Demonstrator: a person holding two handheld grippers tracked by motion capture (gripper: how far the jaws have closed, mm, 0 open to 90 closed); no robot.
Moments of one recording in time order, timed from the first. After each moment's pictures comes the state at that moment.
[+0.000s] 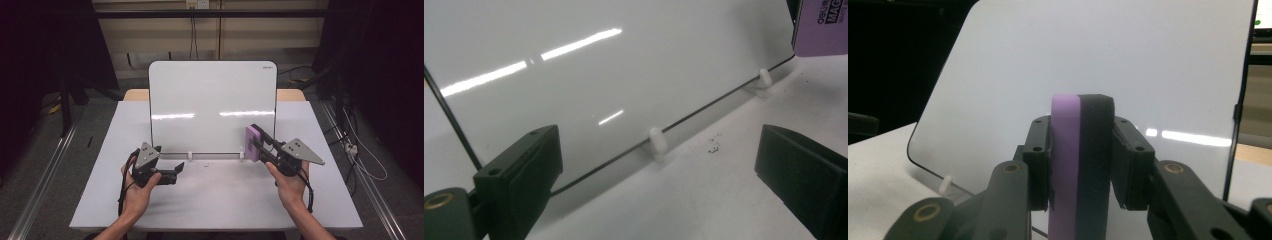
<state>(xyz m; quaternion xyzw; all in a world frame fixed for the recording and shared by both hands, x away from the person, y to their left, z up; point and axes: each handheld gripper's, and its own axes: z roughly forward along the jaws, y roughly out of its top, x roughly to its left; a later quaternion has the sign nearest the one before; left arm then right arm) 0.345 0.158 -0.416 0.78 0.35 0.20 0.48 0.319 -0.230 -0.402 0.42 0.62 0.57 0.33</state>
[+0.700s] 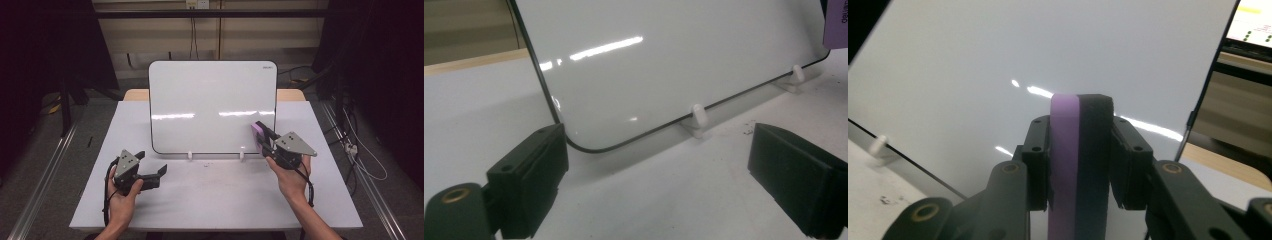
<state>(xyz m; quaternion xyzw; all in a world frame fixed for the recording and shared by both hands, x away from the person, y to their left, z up) 0.335 0.199 -0.430 0.75 0.39 0.23 0.49 0.333 -0.231 -0.395 0.40 0.68 0.46 0.39</state>
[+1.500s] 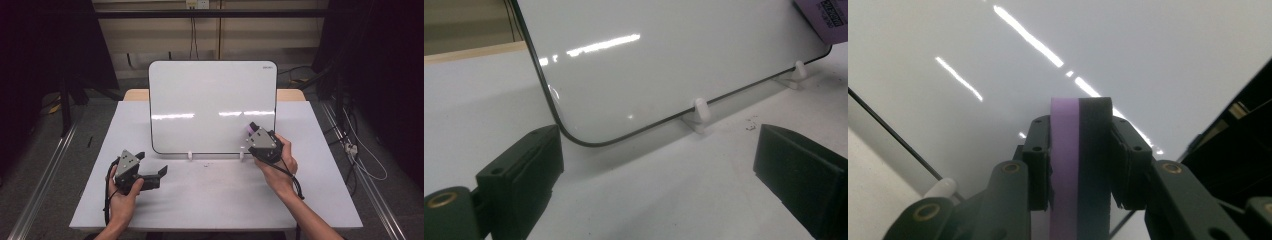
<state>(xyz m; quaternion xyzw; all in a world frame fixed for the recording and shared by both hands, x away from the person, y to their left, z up) 0.338 0.198 -0.436 0.75 0.39 0.22 0.49 0.360 -0.190 -0.398 0.33 0.78 0.26 0.46</state>
